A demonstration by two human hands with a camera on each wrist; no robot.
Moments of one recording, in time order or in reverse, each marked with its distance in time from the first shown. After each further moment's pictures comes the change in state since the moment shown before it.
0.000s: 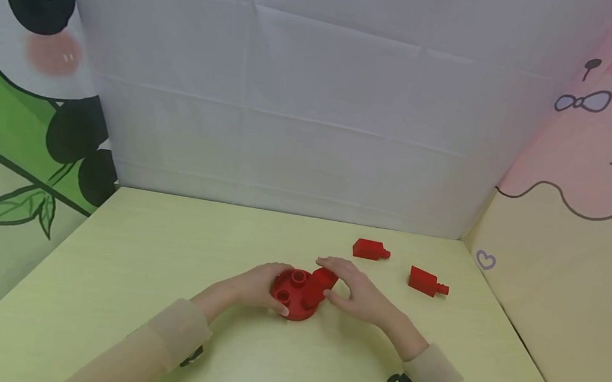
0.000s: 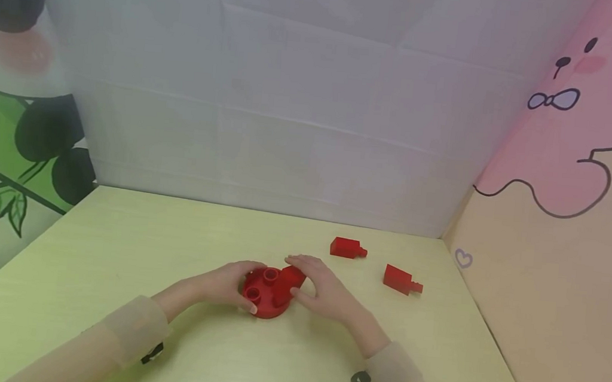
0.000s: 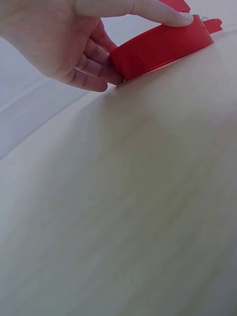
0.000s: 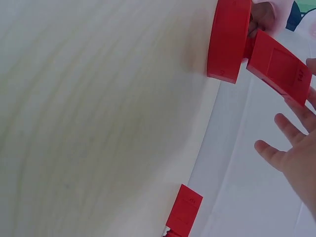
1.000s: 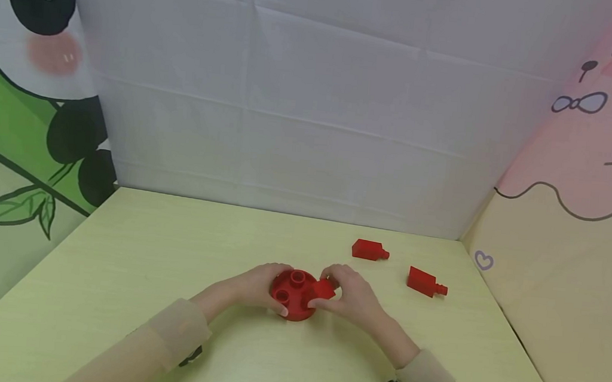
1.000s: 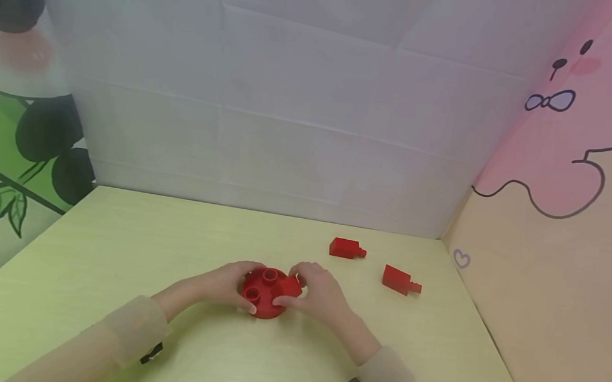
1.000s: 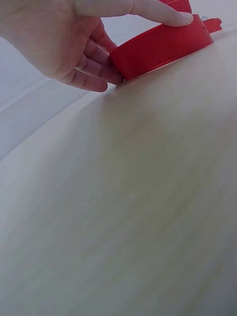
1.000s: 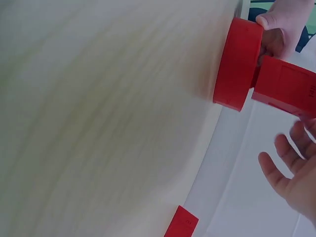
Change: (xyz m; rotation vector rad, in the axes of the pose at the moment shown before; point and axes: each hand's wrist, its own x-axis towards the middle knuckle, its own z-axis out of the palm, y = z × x) left_hand 0.000 -0.002 0.000 0.014 0.010 0.011; right_hand 0.000 -0.016 0.016 -0.105 0.122 0.183
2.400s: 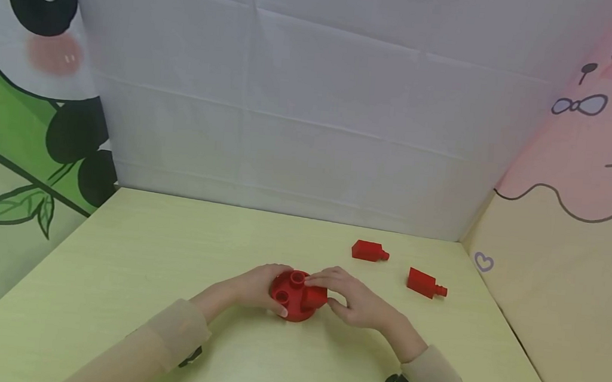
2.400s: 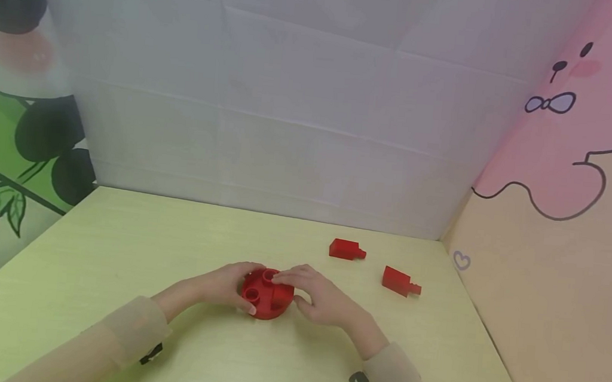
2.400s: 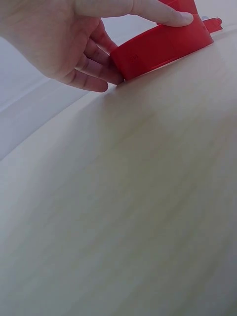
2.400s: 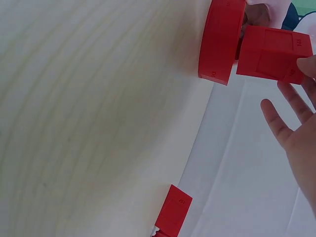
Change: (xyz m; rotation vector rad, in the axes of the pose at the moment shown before) left_hand 0.003 -0.004 0.002 0.017 -0.014 -0.004; right_hand 0.005 0.013 -0.016 0.095 -0.216 -0.446
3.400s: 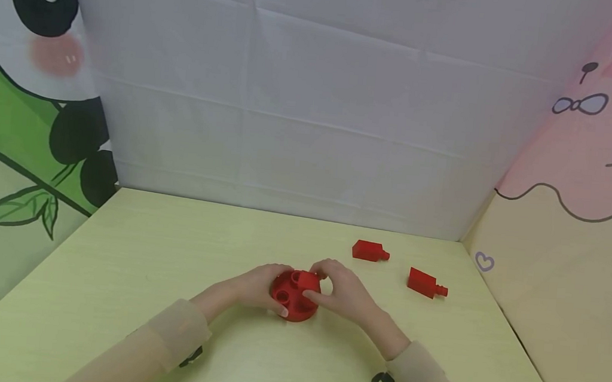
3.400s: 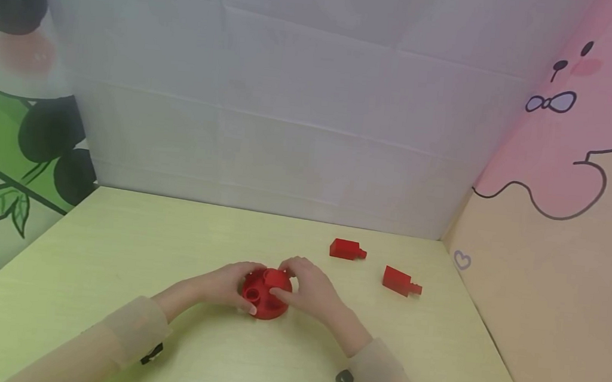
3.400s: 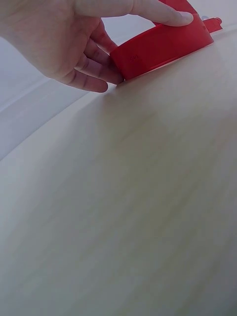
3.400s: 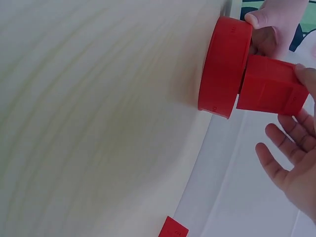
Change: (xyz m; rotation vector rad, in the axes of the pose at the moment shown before) left_hand -0.004 0.005 -0.003 0.012 0.010 0.009; right_hand 0.022 -0.011 0.016 0.005 0.166 0.367
